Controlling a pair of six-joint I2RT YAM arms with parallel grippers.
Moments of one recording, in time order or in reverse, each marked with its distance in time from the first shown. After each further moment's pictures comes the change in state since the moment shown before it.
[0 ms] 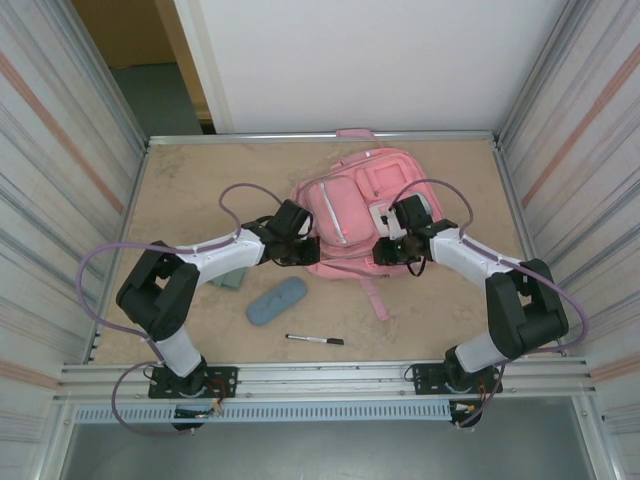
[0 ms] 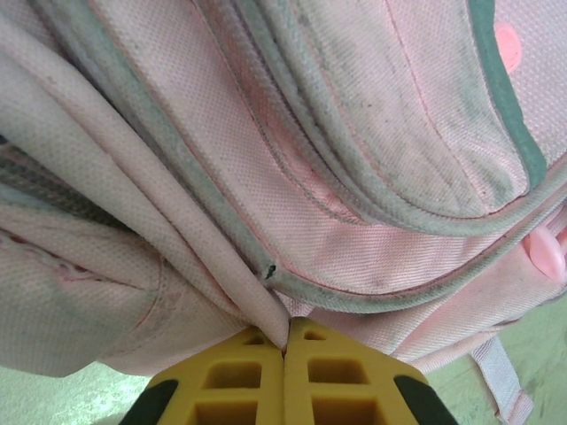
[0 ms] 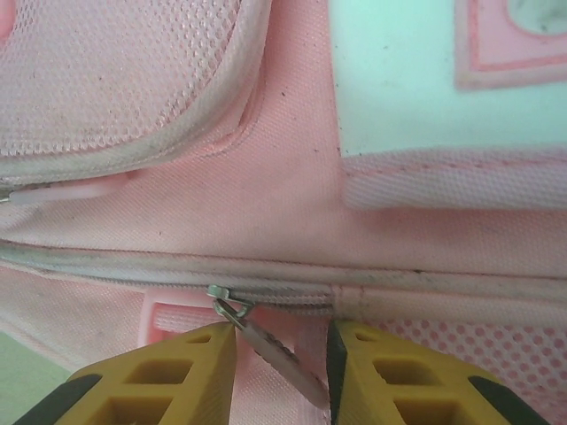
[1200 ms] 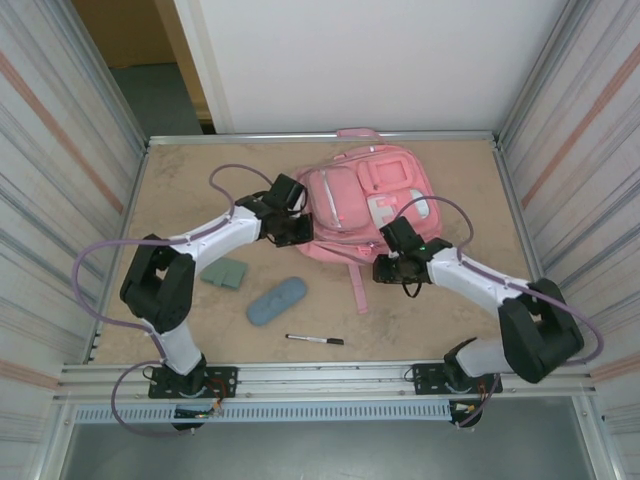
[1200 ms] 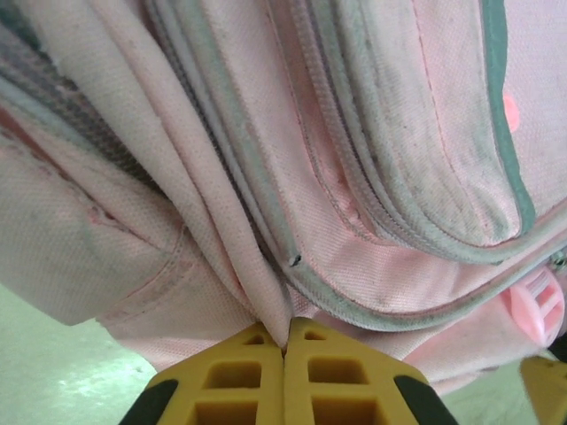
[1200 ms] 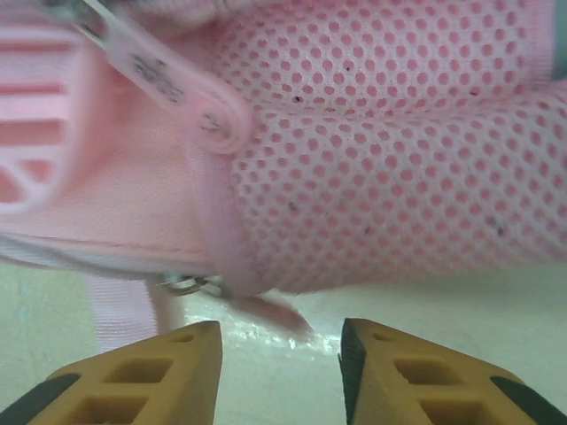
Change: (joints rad) left arm 0.068 0.047 0.210 -0.206 -0.023 -0.040; right arm 0.159 -0.176 -0.129 -0.061 0.220 0.281
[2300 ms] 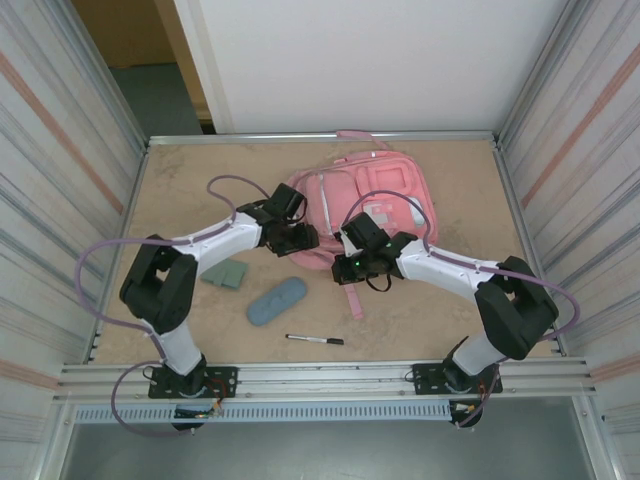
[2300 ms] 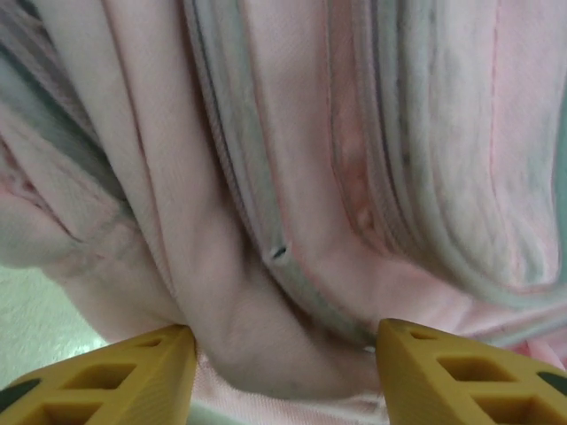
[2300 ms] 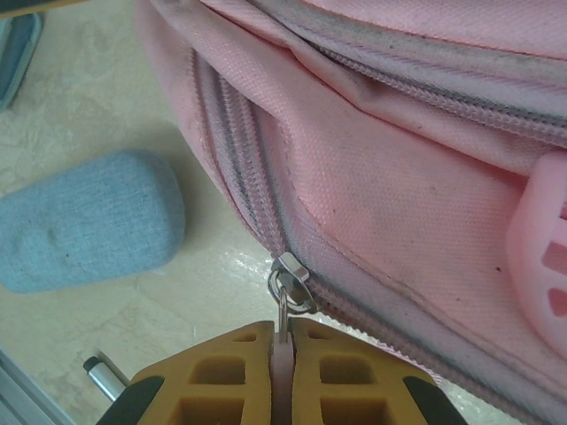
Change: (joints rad) left arm 0.010 0.016 -0.050 0.000 -0.082 -0.100; right arm 0.209 0.205 0.183 0.124 -0.249 -0.026
